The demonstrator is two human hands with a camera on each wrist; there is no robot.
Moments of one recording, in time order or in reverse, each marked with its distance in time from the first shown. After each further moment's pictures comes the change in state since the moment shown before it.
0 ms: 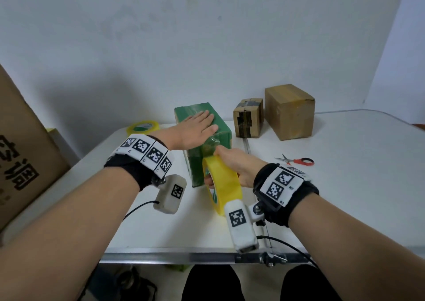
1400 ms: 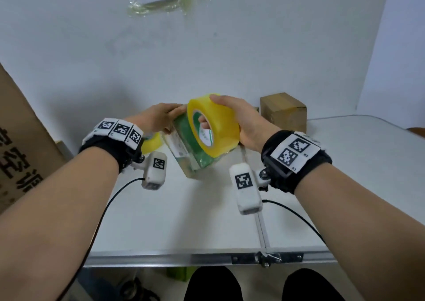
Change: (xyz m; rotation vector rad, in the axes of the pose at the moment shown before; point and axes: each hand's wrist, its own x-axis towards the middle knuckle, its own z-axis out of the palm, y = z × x) left_hand -0.004 -0.057 -0.045 -0.590 0.291 -0.132; right_hand -0.048 -0.071 -0.023 0.171 -0.096 -0.545
